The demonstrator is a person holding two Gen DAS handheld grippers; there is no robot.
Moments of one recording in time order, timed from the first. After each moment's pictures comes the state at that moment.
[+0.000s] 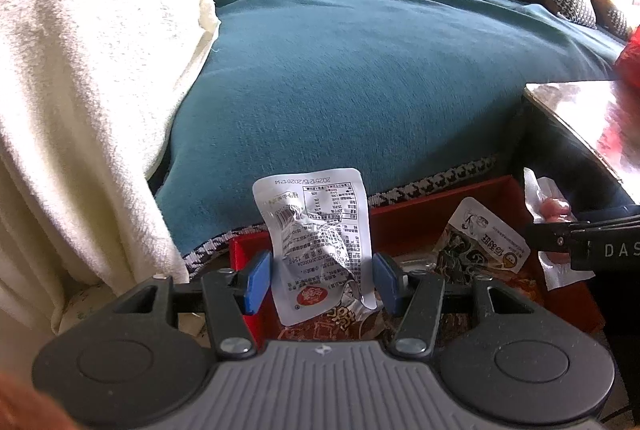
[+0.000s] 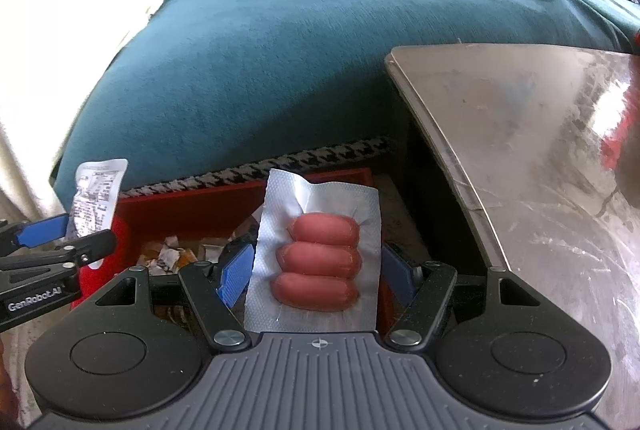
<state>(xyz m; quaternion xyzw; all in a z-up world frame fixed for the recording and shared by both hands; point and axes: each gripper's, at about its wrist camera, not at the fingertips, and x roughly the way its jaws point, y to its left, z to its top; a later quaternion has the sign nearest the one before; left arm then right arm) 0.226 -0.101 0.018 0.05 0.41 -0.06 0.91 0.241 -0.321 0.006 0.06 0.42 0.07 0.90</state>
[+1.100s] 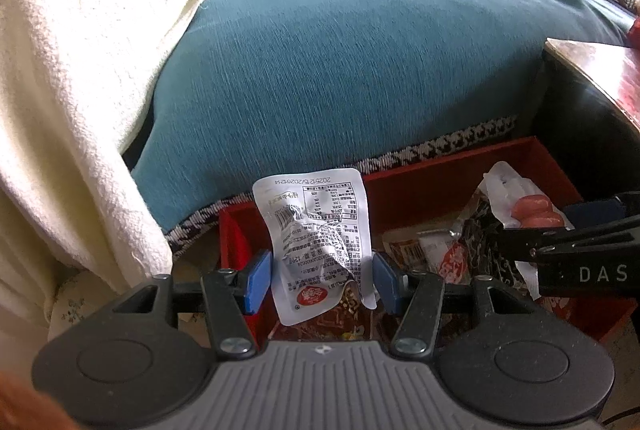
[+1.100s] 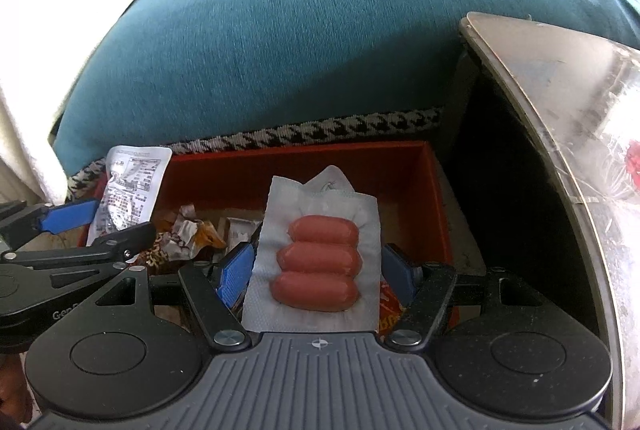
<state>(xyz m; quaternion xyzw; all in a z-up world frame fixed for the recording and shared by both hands) 0.245 -0.108 -0.003 0.06 0.45 -0.05 0.89 0.257 -0.283 -0.013 0.02 0.46 0.09 0.88</state>
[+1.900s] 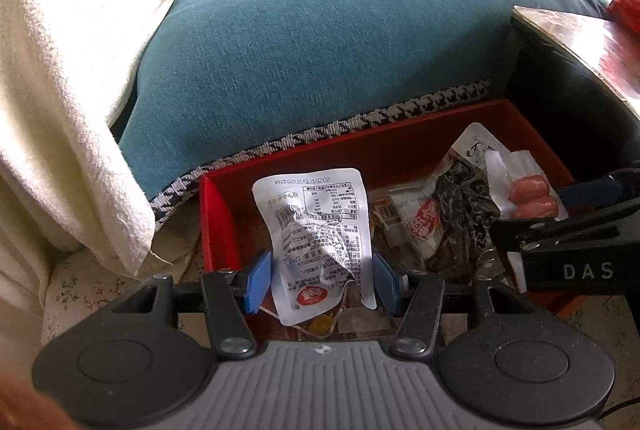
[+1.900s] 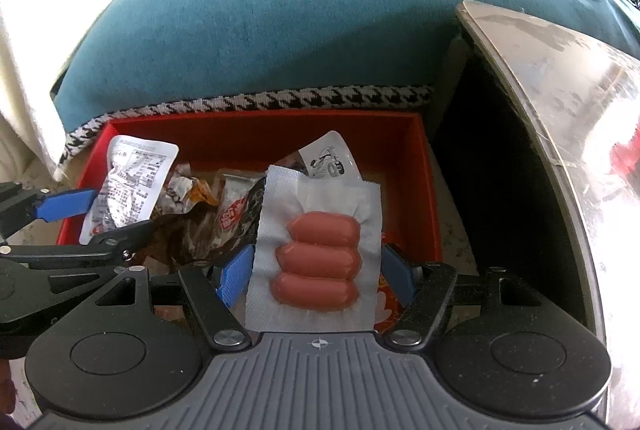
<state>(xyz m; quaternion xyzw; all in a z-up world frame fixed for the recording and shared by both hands) 0.223 -0.116 -0.004 0.07 0.47 -0.07 0.88 0.241 -0.278 -0.017 -0.02 0.48 0.08 0.88</state>
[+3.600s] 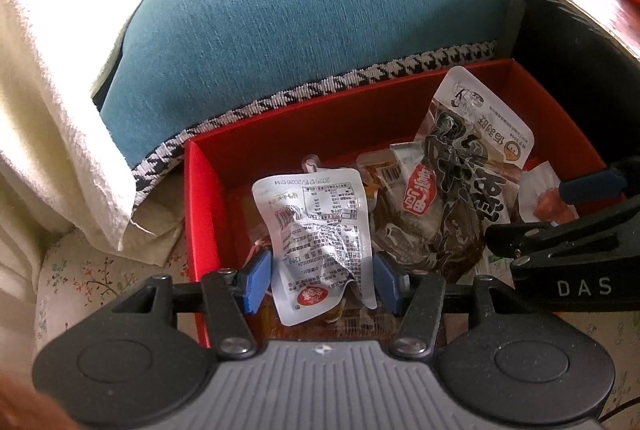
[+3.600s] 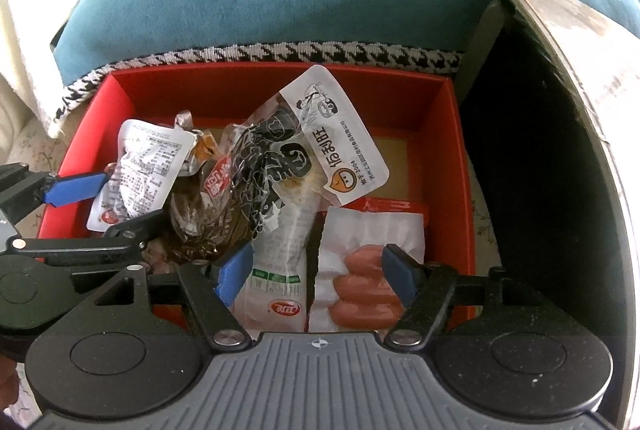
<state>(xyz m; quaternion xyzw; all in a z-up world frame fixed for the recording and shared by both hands) 0.221 -0.121 -0.029 0.09 0.49 -0.07 0.86 0.247 -0.267 -0.033 -0.04 0.52 0.09 0.85</state>
